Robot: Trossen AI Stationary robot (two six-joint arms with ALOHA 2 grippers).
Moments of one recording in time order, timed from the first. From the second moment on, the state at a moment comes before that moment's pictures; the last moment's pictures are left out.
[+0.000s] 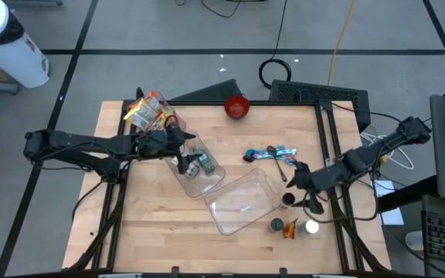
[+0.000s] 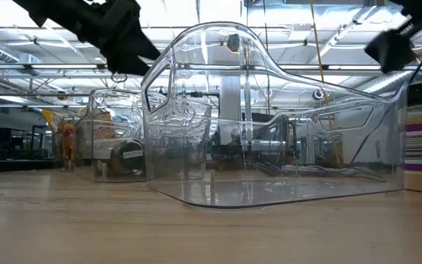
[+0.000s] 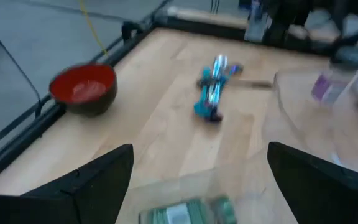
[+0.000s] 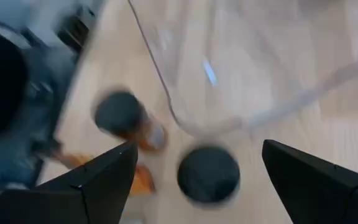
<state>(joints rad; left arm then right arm) 0.07 1.06 0.66 -0.01 -0.23 -0.14 0.46 0.81 0.66 -0.60 0.05 0.41</state>
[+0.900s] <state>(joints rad) 0.07 1.06 0.66 0.01 -0.23 -0.19 0.58 0.84 0.11 -0.09 0.12 0.67</state>
